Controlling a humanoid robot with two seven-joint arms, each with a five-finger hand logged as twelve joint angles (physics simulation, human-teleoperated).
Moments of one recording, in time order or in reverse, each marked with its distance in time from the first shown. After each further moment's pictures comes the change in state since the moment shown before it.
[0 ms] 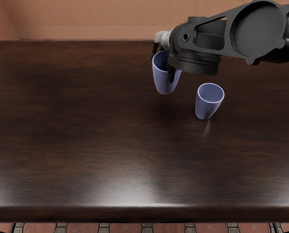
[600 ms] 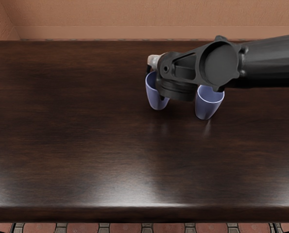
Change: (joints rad) left arm 0.000 0.000 0.000 0.000 0.000 0.000 0.000; right arm -0.157 0.135 -0.003 -0.105 -0.004 -0.086 0.000
